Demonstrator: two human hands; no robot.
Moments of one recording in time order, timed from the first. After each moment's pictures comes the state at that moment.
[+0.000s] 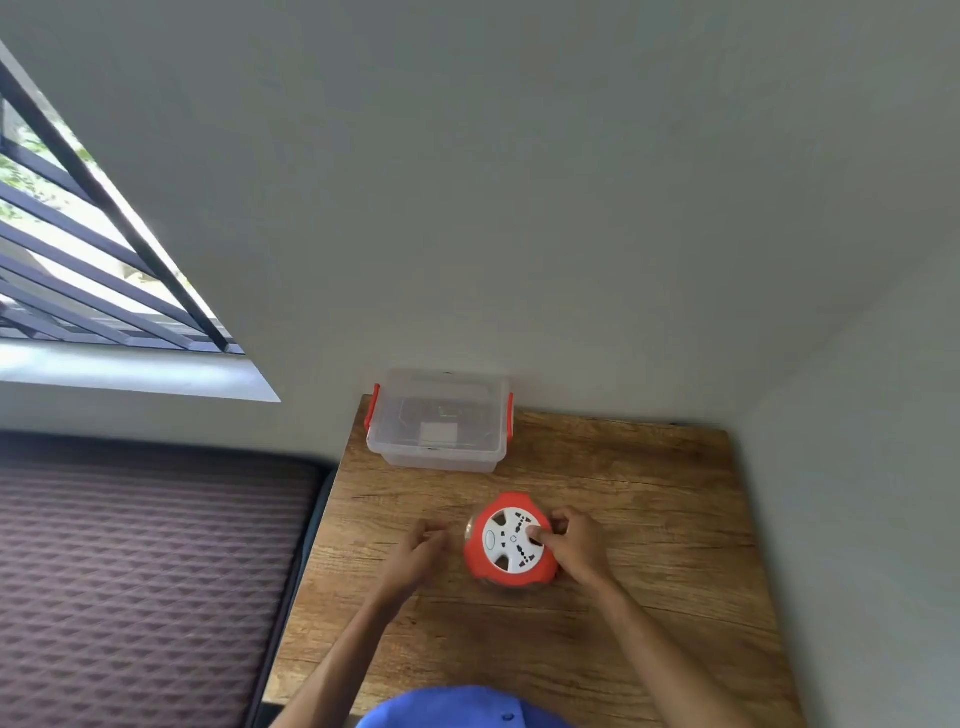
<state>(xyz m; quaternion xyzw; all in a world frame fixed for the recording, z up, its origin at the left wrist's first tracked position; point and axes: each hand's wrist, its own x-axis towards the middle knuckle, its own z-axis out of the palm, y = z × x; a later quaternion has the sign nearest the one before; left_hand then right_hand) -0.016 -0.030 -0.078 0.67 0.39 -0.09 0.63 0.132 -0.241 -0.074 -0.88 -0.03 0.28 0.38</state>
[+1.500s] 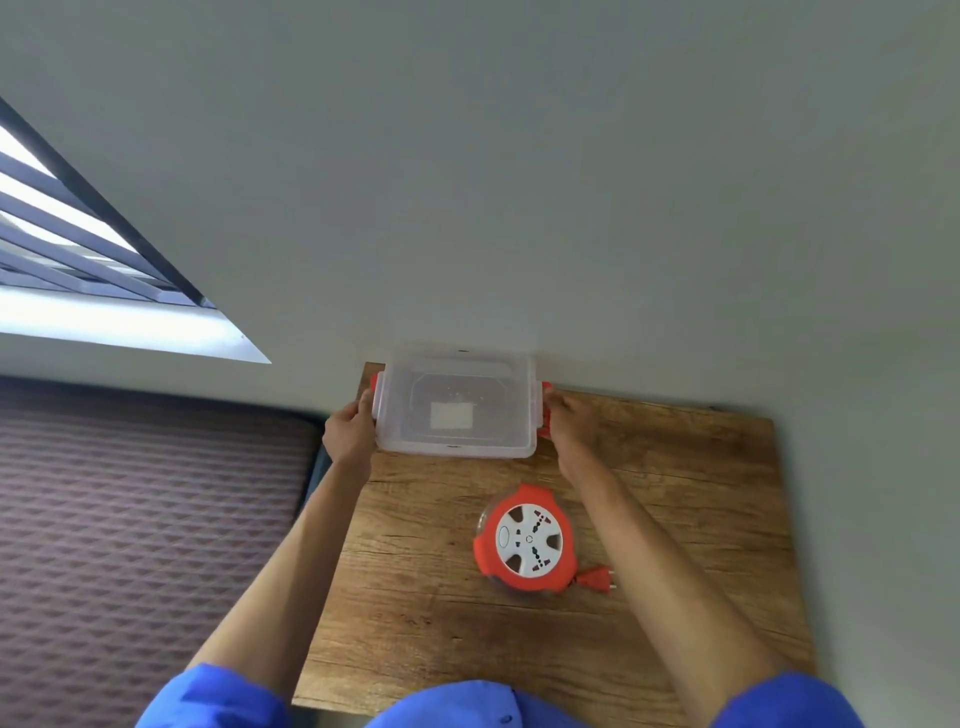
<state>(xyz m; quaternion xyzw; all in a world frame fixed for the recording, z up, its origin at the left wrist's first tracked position) 0.093 0.133 -0.088 0.56 0.58 0.13 0.58 0.241 -0.105 -0.056 -0.80 0.14 0.24 0.53</state>
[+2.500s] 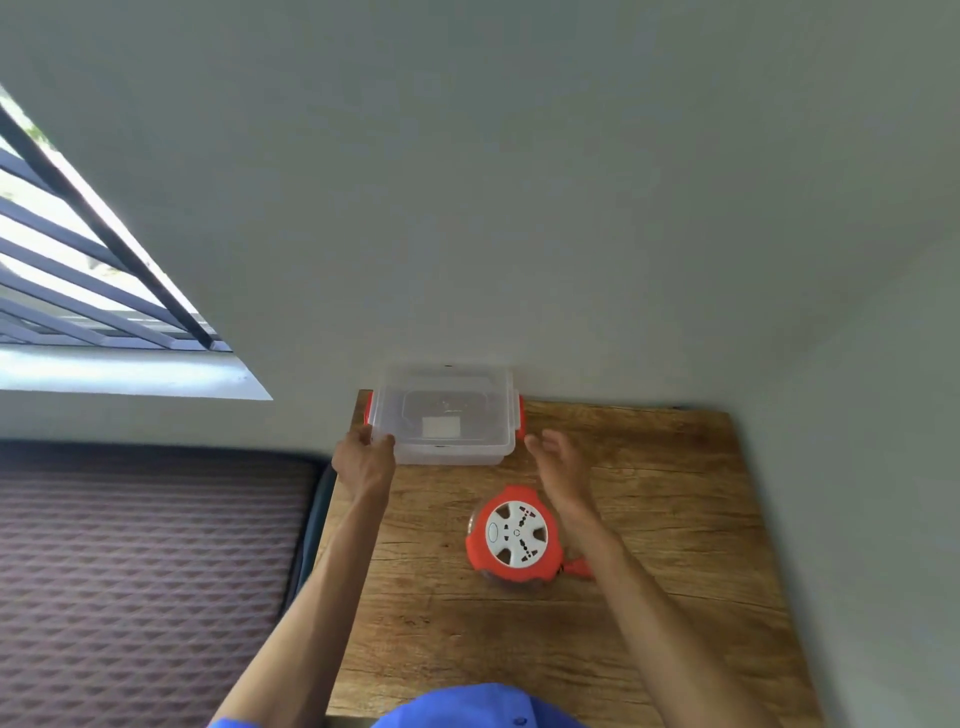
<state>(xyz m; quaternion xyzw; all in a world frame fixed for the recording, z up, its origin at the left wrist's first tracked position) 0.070 0.068 -0.034 0.64 0.56 0.15 0.51 0.158 -0.167 -0.017 -0.83 0.02 0.24 0.50</state>
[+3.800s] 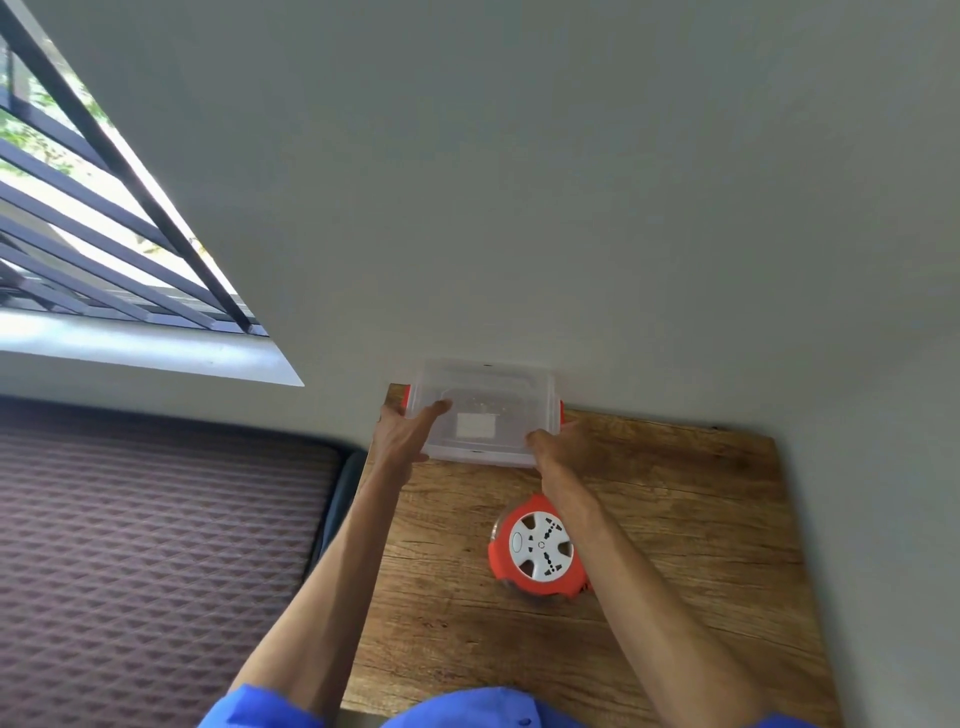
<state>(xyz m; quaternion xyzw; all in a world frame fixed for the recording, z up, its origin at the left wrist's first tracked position) 0.094 0.097 -0.016 0.61 0.53 0.03 0.59 0.188 -0.090 -0.019 -0.85 0.16 0.19 0.46</state>
